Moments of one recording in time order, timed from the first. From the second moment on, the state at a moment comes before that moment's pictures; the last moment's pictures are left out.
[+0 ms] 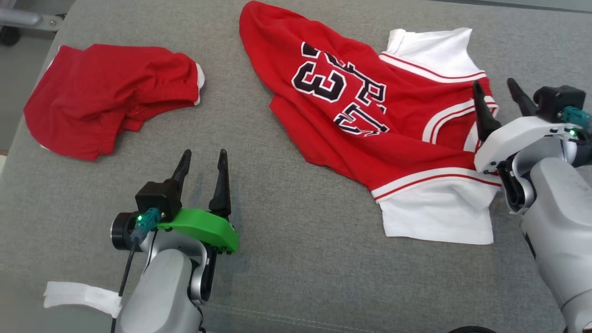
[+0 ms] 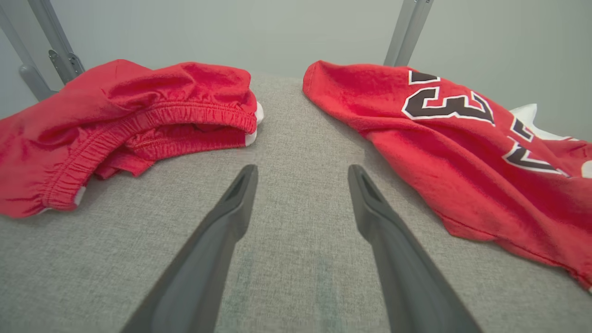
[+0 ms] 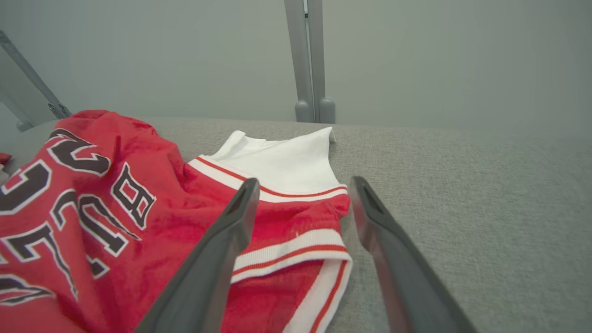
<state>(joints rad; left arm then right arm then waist) -0.43 0.05 -0.29 0.53 -0.36 0.03 -0.26 -0.72 -0.27 0.19 0.78 0.39 0.13 -0.23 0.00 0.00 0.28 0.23</state>
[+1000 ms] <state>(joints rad) -0.36 0.05 -0.40 0.46 -0.43 0.06 -0.26 -0.86 -0.52 -0.06 1.13 0.16 0.13 -0.26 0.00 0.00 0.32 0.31</state>
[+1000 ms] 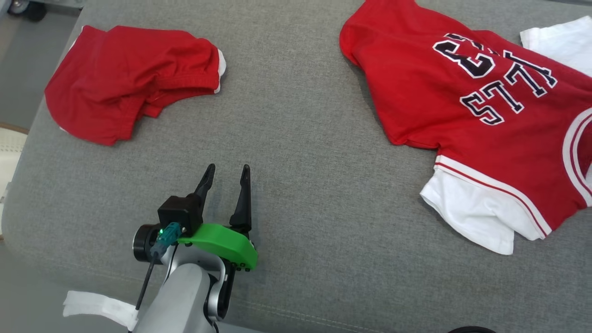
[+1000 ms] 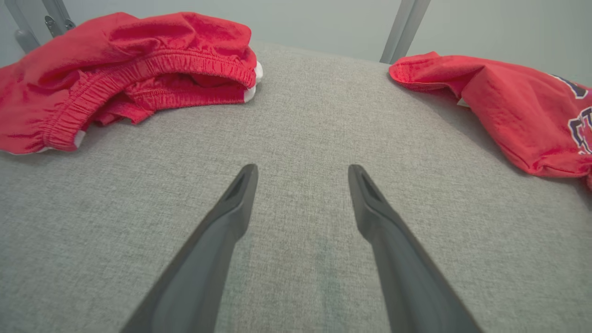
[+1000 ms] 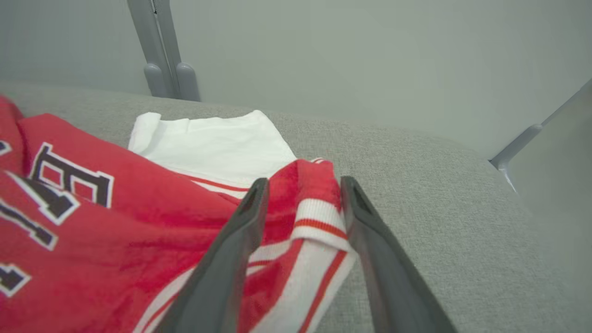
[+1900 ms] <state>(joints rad) -0.52 0.05 -0.40 0.67 -0.45 0.04 -0.26 -0.38 -0.12 0.25 0.44 0.25 0.13 -0.26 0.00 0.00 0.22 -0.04</state>
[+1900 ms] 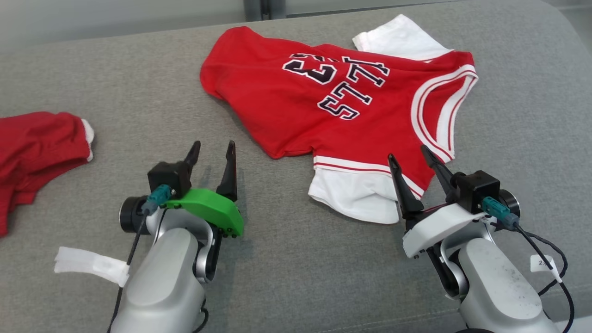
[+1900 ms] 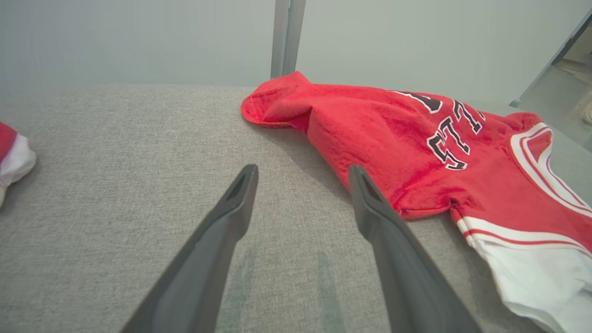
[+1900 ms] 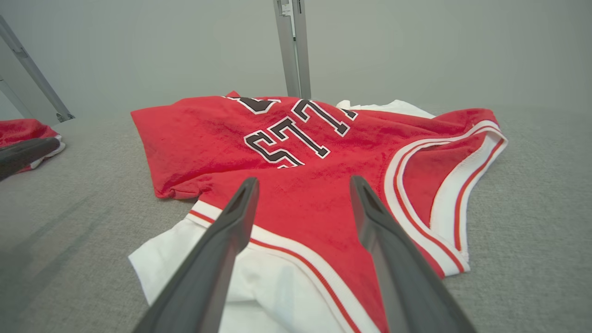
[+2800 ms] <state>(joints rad) -0.67 0.05 -0.15 0.79 -0.42 -0.05 -0.26 -0.35 -0.09 0.28 0.37 0.28 0.13 -0.26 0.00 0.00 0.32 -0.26</state>
